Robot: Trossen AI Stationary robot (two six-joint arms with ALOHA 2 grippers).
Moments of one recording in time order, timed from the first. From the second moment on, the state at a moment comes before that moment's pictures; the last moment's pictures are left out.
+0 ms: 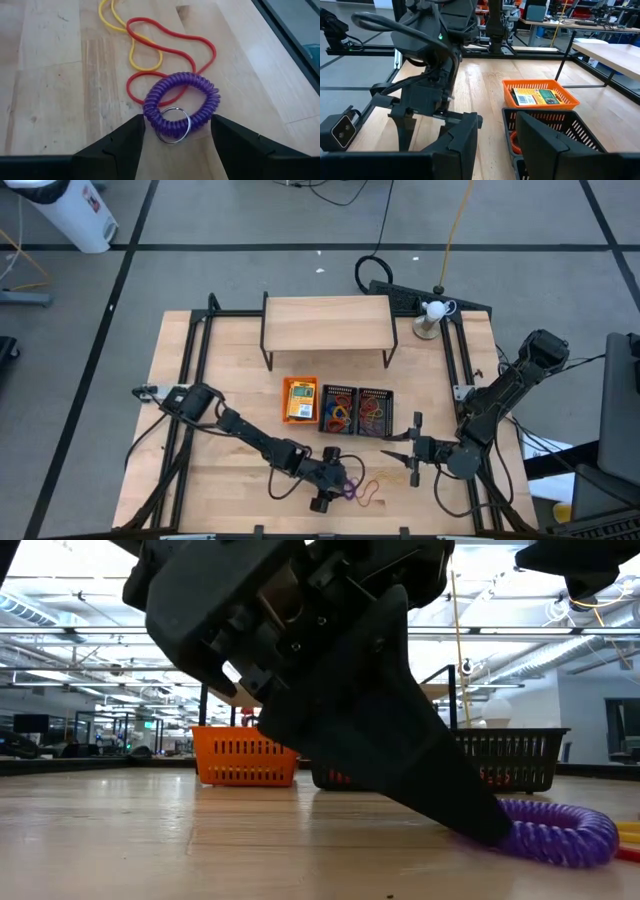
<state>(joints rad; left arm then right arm) -0.44 2.21 1.36 0.13 -0.04 -0.19 0.88 1.24 0.51 0.37 0.97 0.28</state>
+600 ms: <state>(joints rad) -0.43 2.21 1.36 0.16 -0.02 -0.12 0.88 1.24 0.51 0.37 0.97 0.28</state>
